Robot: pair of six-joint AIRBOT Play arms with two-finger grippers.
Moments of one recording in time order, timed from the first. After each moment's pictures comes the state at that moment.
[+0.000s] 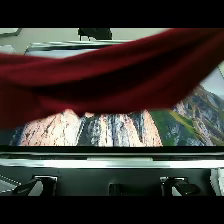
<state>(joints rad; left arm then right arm) 0.31 -0.78 2.03 1.21 -1.38 -1.61 0.05 -0.90 2.05 -1.41 1.29 1.60</state>
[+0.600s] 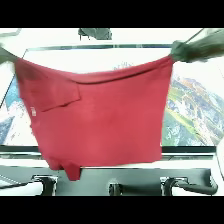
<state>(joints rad) 0.22 -1.50 1.97 1.12 -1.38 -1.48 0.05 -1.50 1.97 -1.36 1.36 1.65</state>
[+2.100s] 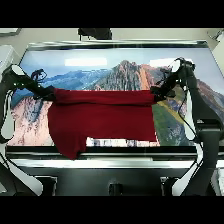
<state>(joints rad) 0.18 -1.98 1.92 1.20 -1.59 -1.48 0.00 -2.01 1.99 -1.37 1.63 1.63</state>
